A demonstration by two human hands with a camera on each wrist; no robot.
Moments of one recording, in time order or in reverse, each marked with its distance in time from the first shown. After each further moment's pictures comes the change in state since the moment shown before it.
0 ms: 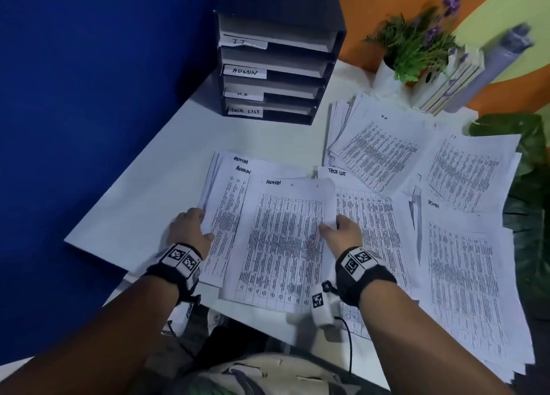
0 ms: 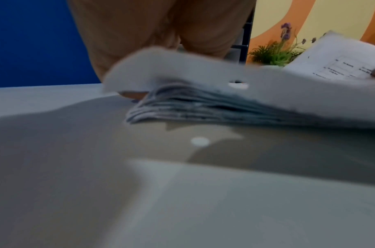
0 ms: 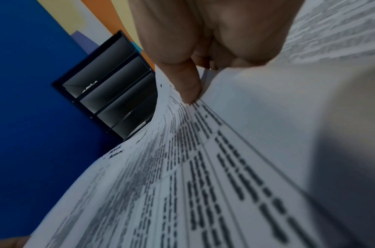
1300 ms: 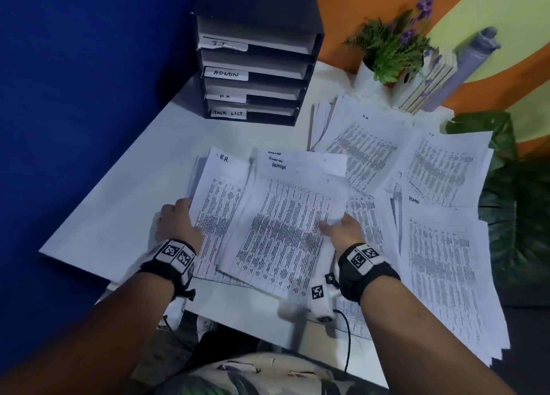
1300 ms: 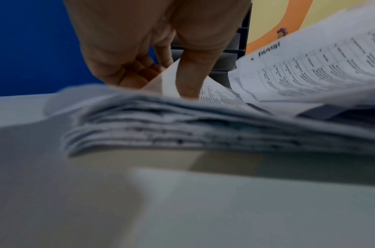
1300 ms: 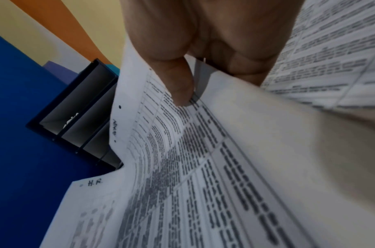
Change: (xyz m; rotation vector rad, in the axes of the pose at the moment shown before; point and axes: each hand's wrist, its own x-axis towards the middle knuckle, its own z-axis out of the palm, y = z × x) left_hand 0.014 0.015 0.007 -0.018 0.114 -0.011; right_hand 0.018 0.018 -0.020 0.259 0.011 0.087
